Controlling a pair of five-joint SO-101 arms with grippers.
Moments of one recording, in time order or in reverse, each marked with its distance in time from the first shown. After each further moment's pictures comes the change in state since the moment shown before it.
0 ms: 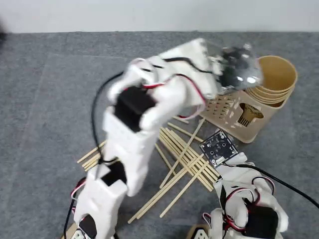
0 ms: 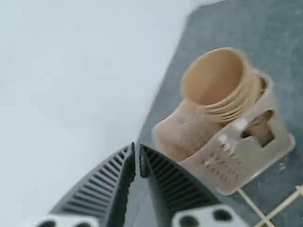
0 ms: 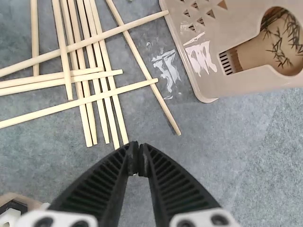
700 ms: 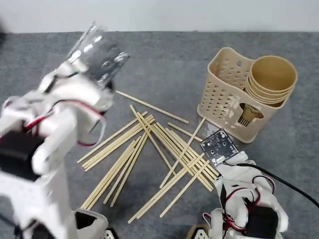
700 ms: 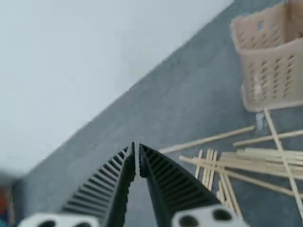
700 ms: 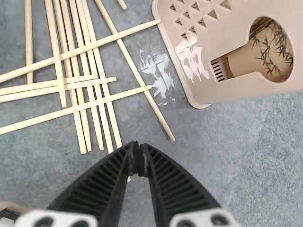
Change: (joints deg) left arm -25.3 -54.7 65.0 0.1 10.5; right arm 0.0 0.0 0.0 -2.1 0.0
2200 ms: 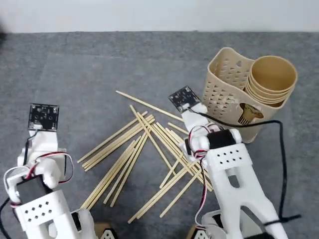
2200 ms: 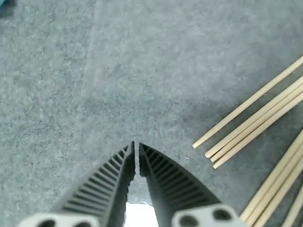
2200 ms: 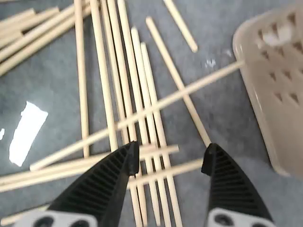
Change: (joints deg) left arm -38.5 -38.3 85.8 -27.3 2.5; right arm -21.9 54.1 -10.3 -26.7 -23.0
